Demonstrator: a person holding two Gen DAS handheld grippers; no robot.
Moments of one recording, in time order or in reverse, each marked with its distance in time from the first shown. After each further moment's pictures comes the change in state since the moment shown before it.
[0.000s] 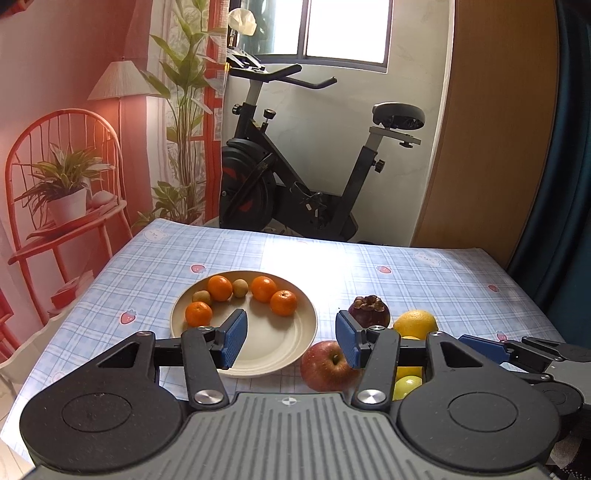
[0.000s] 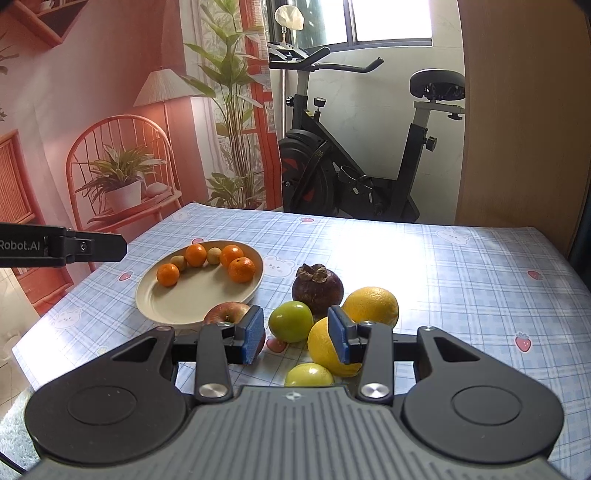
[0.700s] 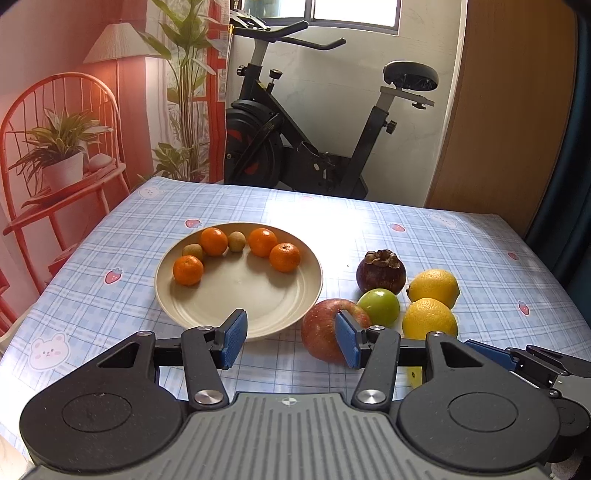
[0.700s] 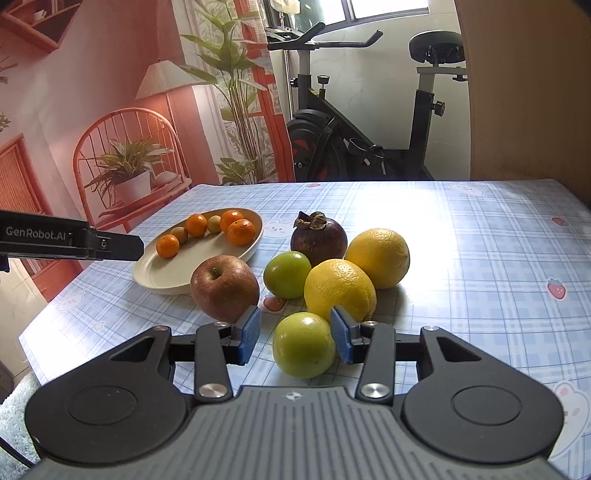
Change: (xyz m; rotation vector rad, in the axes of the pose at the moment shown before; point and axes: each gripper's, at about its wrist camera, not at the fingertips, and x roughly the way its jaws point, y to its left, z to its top) left arm 0.040 -0.007 -0.027 -0.010 0.115 0.017; right arm 0.028 -0.025 -0.038 0.045 0.038 0.077
